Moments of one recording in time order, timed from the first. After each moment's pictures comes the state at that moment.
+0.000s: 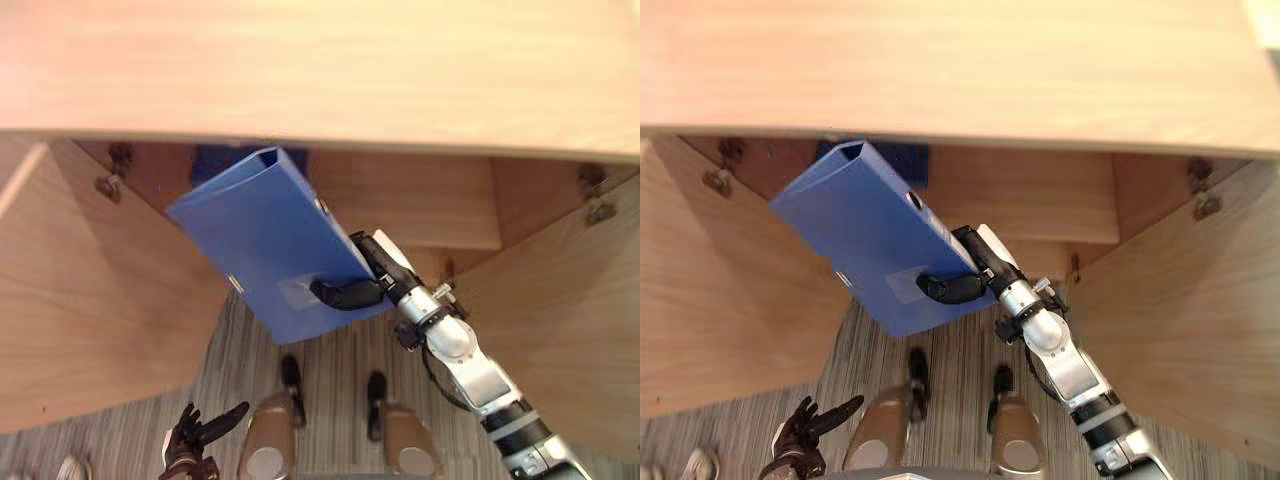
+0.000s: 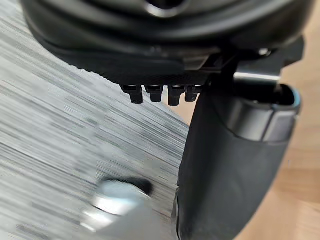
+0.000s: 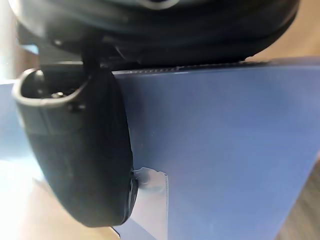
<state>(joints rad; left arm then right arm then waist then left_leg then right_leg) 0.18 0.11 0.32 0.80 -0.21 -0.10 0.01 -0.27 -0.41 0.36 0.10 -0.14 -0.14 0.08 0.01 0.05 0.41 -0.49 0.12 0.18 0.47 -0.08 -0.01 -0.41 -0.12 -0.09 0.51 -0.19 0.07</state>
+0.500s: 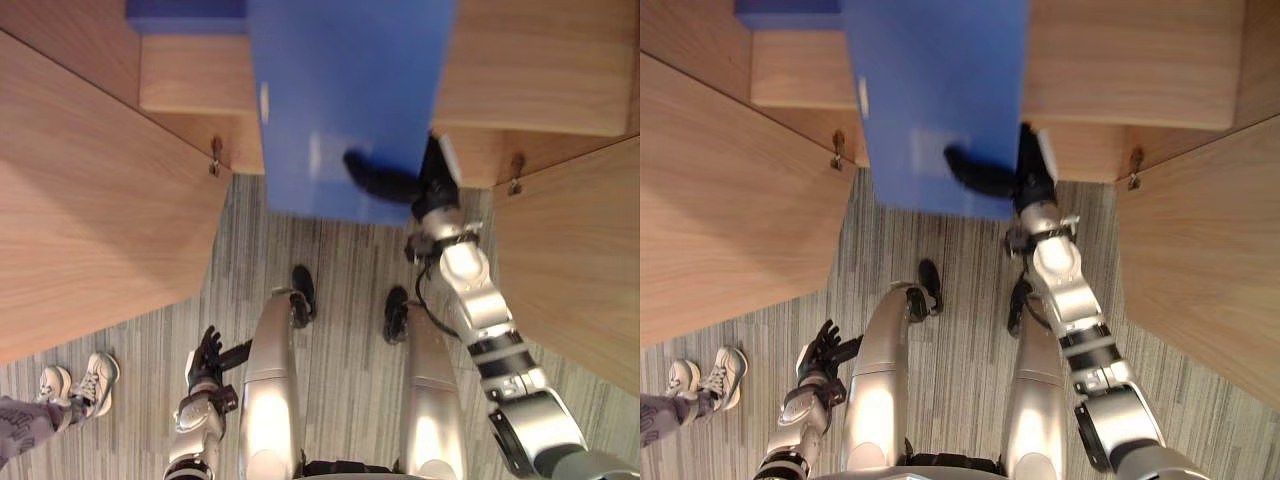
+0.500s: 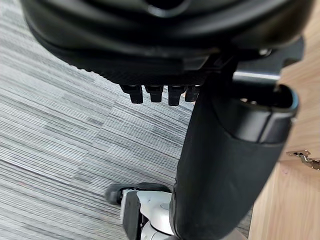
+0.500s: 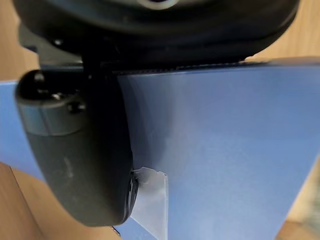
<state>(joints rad) -0.05 0.09 0.24 0.68 -0.27 -0.13 0.05 -0.68 -0.27 0.07 0.19 0.44 -0.13 -0.17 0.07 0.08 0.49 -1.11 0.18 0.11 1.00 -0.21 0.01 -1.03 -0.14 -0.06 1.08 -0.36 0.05</state>
